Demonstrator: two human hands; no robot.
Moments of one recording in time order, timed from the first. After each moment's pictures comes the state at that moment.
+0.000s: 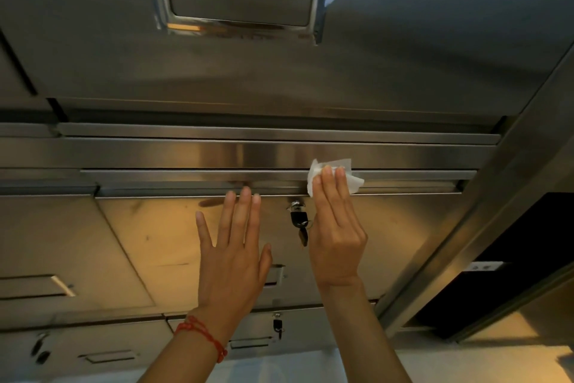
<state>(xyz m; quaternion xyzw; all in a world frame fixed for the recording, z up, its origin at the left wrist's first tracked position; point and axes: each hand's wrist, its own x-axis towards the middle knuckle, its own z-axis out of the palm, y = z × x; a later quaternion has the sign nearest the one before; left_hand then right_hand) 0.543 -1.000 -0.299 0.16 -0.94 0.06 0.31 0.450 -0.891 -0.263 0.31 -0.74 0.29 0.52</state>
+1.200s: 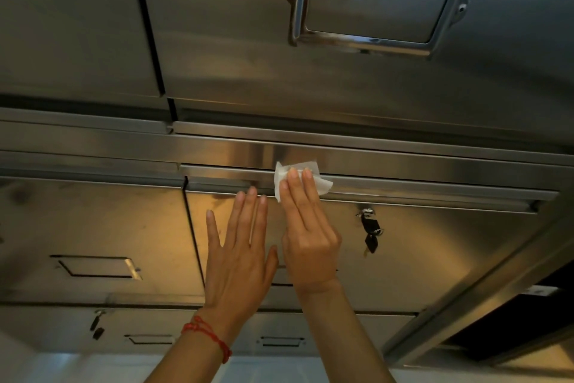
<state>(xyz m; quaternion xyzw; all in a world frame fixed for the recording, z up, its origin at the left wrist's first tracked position) 0.596 -1.067 -0.296 0.18 -0.93 0.03 0.33 0.517 -0.993 -0.256 0.40 -0.69 0.30 0.53</state>
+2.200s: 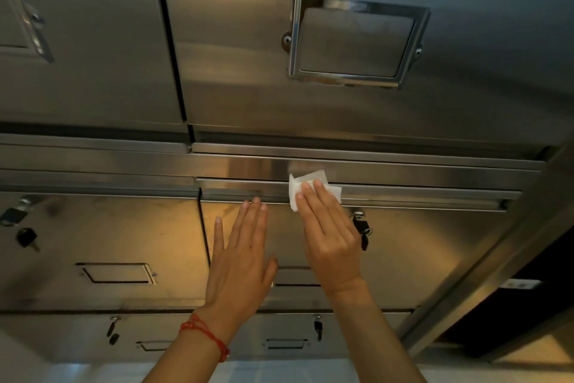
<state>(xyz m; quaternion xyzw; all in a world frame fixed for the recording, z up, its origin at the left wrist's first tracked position) 0.627 -1.054 -0.246 0.17 -0.95 -0.02 0.24 0.520 -0.955 -0.231 0.44 -0.70 0.23 0.52</state>
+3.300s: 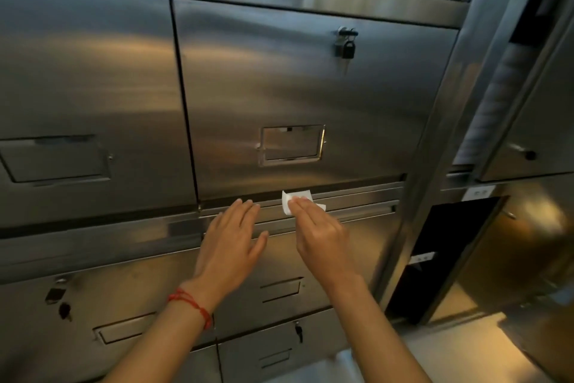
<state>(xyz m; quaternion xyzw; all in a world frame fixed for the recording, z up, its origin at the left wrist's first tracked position) 0.687 -1.068 -0.085 0.02 -0.96 -0.11 0.24 0.634 -0.914 -0.069 0.37 -0.81 0.22 0.41</state>
